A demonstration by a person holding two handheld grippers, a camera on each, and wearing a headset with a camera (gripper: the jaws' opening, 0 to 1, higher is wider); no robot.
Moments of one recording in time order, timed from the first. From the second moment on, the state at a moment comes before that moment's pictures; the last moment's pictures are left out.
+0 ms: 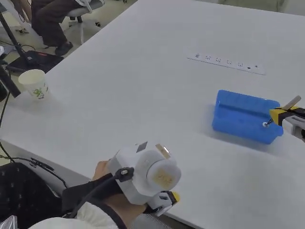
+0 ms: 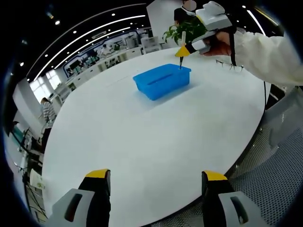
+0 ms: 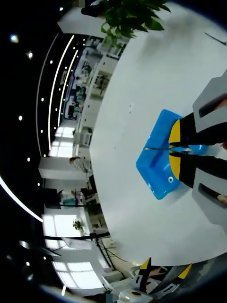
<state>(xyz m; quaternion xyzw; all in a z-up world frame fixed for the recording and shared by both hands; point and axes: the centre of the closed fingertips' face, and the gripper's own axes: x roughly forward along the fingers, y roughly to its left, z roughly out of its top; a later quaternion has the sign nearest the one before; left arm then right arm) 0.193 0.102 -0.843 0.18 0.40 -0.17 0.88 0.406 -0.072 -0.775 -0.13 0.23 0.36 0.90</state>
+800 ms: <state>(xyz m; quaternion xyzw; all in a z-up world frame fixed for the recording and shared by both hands) 0.198 0.093 -0.829 0.14 0.36 -0.18 0.90 0.428 -0.076 -0.825 -0.12 0.28 0.35 0.89</state>
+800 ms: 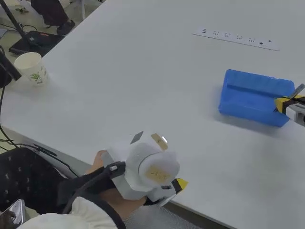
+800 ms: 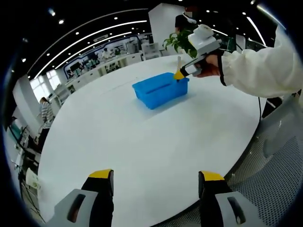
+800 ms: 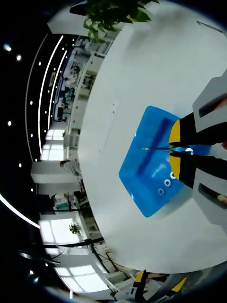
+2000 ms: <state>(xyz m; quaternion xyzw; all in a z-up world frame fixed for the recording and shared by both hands) 0.197 0.070 -0.785 0.03 0.33 -0.25 0.91 0.358 -0.064 -0.736 -0.10 0.20 0.40 0.89</state>
